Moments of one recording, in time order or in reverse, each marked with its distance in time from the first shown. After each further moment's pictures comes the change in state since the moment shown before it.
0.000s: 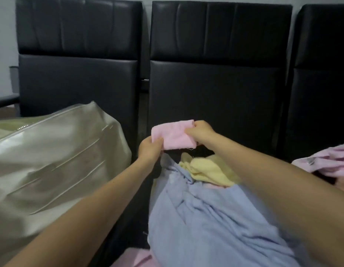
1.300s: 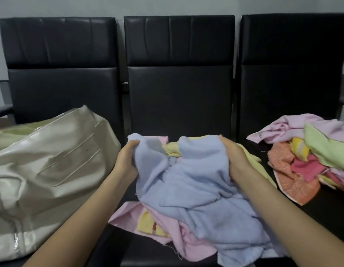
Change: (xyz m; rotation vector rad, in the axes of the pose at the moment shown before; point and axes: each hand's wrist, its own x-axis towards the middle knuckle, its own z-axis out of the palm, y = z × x) left_hand -0.145 0.023 -0.046 -0.538 -0.207 -0.196; right_hand -0.209 0.100 -0.090 0.940 0.171 0.111
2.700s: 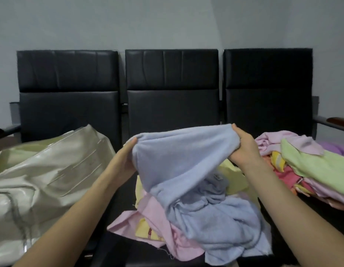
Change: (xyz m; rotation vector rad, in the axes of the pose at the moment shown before) left_hand -0.044 0.048 0.018 0.183 -0.398 0.260; right_hand -0.034 -0.085 -0.029 0.580 -0.078 0.071
